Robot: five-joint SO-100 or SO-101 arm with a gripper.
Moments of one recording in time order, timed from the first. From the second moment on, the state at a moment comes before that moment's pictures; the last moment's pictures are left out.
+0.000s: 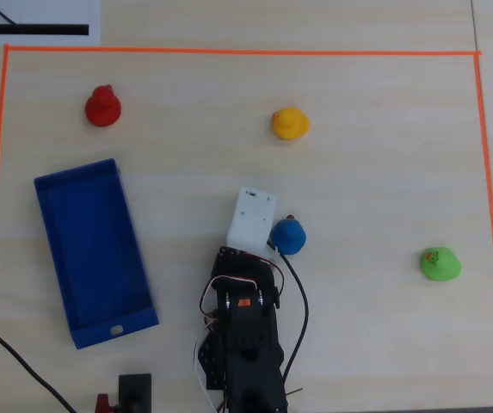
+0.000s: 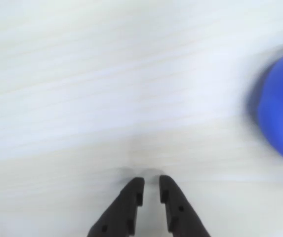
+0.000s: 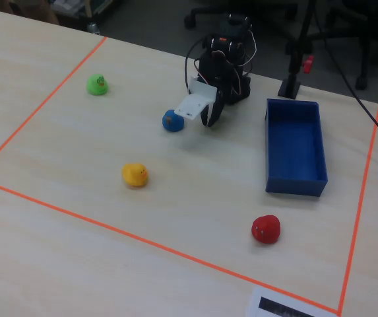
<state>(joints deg) -0.4 189.8 178.5 73.1 -67.5</state>
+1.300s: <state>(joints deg) -9.8 98.9 86.9 70.0 -48.7</state>
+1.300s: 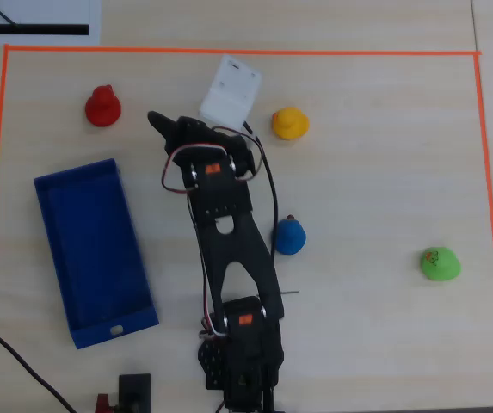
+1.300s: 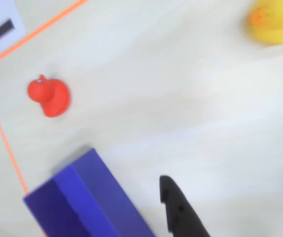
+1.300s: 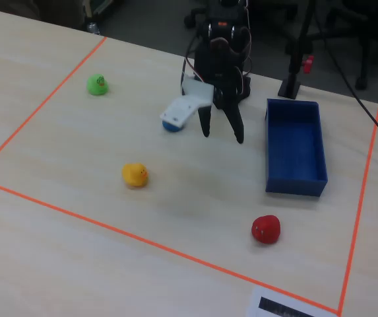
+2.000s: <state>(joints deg) -23.0 53.7 48.2 69.7 -36.8</state>
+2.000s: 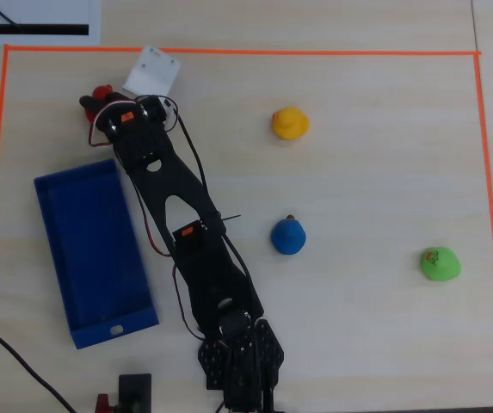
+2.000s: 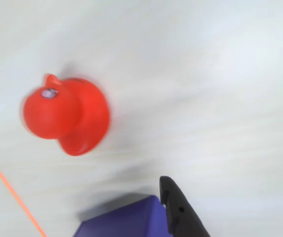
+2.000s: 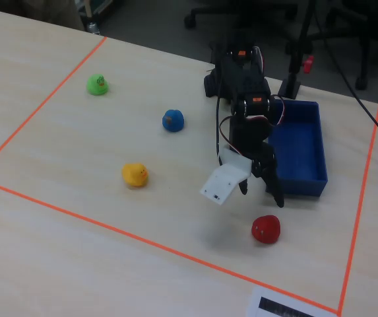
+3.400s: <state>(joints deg) -23.5 36.3 38.1 50.3 -38.8</state>
